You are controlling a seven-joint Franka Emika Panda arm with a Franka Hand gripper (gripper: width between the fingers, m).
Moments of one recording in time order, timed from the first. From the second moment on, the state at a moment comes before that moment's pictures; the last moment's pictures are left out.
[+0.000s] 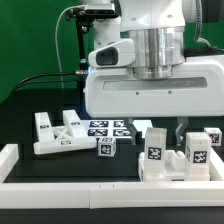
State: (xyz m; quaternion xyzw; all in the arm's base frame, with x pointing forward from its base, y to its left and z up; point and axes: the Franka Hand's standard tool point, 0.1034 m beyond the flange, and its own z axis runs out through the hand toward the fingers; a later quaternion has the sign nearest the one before) arm 0.604 0.039 0.080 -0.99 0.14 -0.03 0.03
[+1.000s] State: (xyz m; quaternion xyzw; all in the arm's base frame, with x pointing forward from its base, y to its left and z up) arm 0.607 0.047 0.077 -0.72 0.69 -0.01 0.08
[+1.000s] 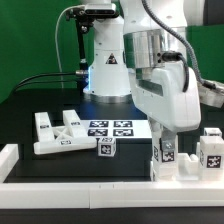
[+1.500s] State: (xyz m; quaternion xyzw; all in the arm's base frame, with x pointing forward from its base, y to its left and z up) arm 0.606 0.051 0.076 -0.60 0.79 0.02 0.10
